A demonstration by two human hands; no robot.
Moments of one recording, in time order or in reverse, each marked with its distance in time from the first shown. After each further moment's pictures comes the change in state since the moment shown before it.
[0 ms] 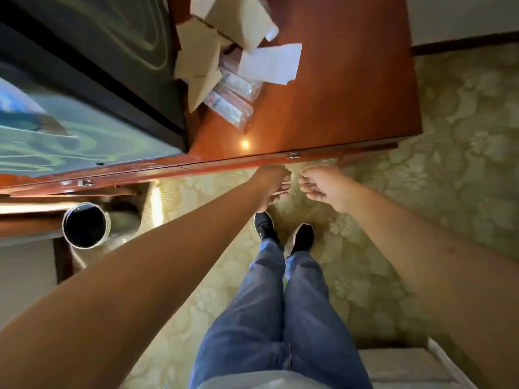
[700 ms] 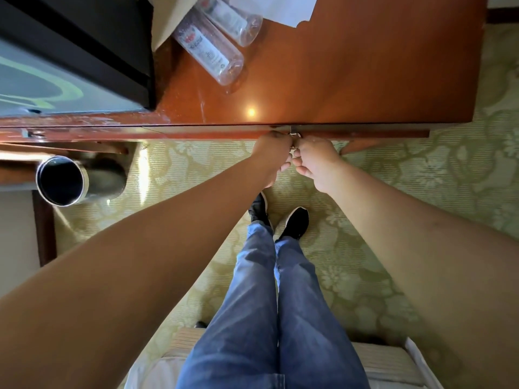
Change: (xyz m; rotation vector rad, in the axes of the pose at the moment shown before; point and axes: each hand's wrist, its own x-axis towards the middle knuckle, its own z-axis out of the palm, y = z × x) left_hand 0.091 -0.010 0.035 -0.084 0.243 -0.009; right_hand 0.100 0.010 0.011 0.073 0.062 -0.020
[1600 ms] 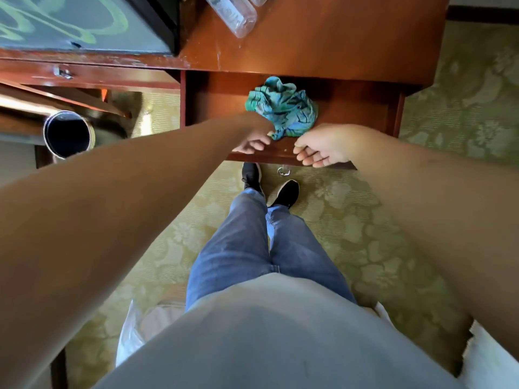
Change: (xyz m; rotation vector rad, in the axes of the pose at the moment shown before) left_hand -0.098 -0.028 -0.056 0.516 -0.172 -0.054; right_hand -0.096 0.026 -0.044 -0.689 -0.265 0.123
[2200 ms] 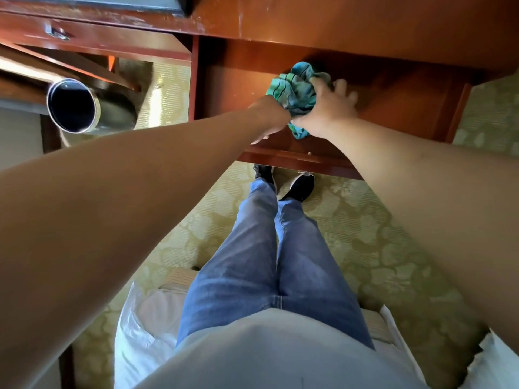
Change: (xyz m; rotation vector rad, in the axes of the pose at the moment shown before) left_hand 0.066 -0.026 0.000 0.023 0.290 0.051; right_hand 0.085 -0.035 0.030 -0.568 0.489 -0.264
